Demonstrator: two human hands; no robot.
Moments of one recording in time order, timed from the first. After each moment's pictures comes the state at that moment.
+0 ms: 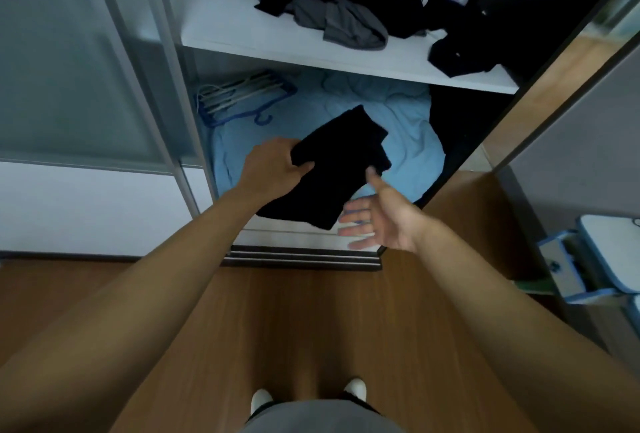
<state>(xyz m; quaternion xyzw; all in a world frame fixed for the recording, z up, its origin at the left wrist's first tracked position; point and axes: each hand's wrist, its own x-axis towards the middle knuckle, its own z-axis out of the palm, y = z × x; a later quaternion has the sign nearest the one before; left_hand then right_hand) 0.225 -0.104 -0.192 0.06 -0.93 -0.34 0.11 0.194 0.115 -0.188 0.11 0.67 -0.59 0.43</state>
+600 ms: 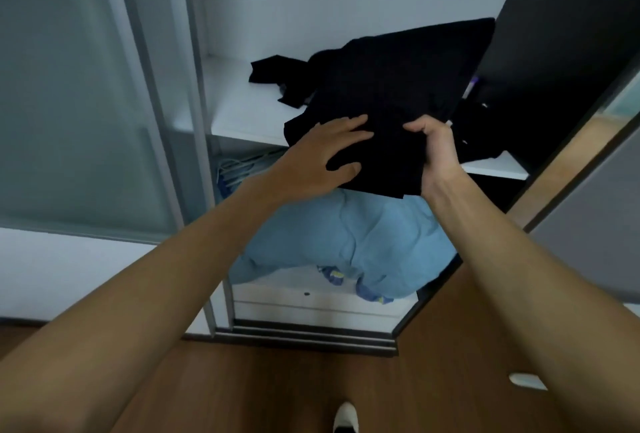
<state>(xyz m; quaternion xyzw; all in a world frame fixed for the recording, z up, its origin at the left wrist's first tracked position) 0.146 -0.134 -0.090 -0.20 -0.90 -0.33 0.18 0.086 0.055 -0.044 -0.01 0.54 -0.83 0.17</state>
